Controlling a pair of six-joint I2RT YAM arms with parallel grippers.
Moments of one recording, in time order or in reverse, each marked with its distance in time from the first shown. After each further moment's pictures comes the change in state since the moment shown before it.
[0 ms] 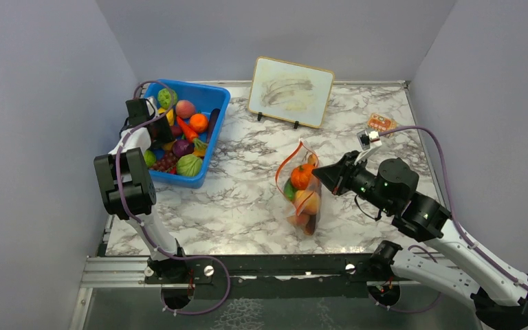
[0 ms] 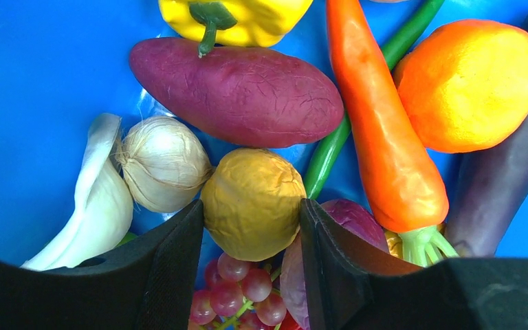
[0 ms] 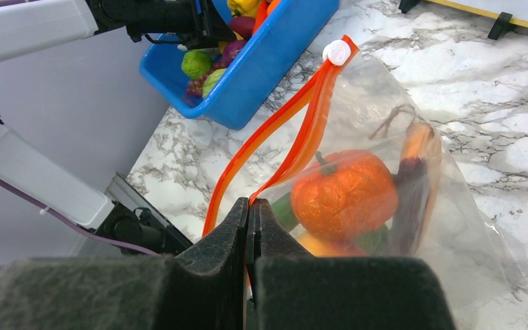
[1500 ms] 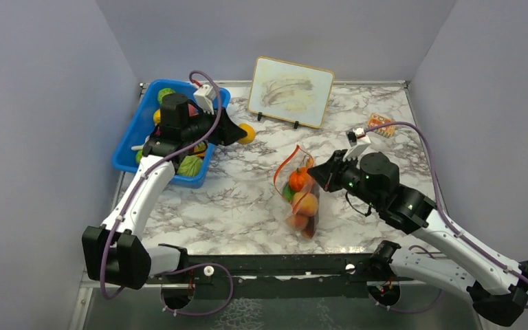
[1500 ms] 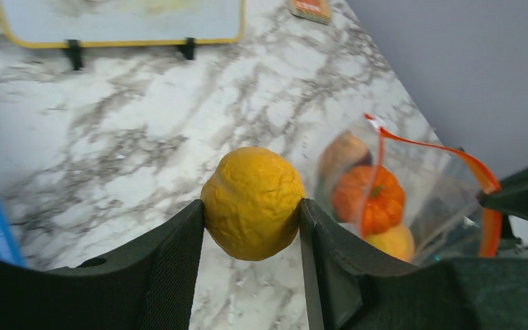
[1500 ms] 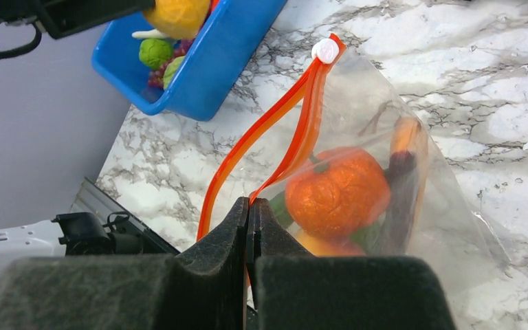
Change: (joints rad) left arm -0.431 -0.577 -0.145 0.045 0.497 -0.156; right arm 0.000 0.098 0.000 -0.021 0.059 0.037
